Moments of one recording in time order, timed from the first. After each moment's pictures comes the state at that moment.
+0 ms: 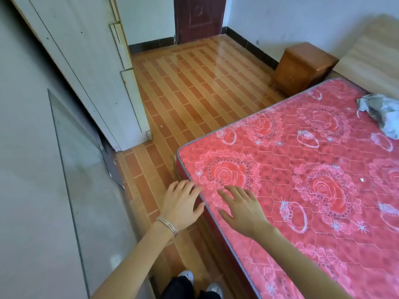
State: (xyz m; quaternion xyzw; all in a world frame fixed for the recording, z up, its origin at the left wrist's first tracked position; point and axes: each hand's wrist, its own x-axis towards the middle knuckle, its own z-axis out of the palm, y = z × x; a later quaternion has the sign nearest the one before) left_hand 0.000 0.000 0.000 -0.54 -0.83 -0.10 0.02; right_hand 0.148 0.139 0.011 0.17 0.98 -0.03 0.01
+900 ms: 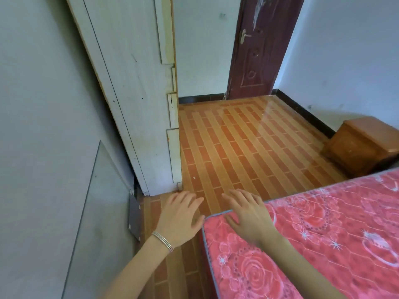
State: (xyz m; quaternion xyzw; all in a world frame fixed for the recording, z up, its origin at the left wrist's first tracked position) left_hand -0.215 0.093 0.057 -0.42 -0.89 -0.11 0.08; right_hand -0.115 0.287 0.074 0.04 1.00 -0.03 -0.07
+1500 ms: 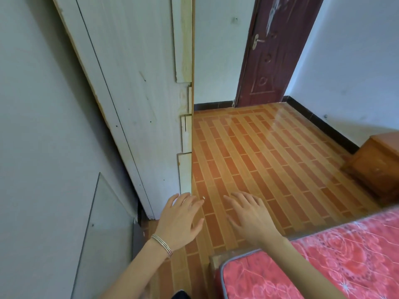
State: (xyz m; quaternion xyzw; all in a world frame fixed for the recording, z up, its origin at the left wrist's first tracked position) left_hand -0.443 0.110 0.046 -0.44 -0.88 -0.12 0.10; right_hand -0.346 0.311 0.061 0.05 1.00 -0.03 -0.06
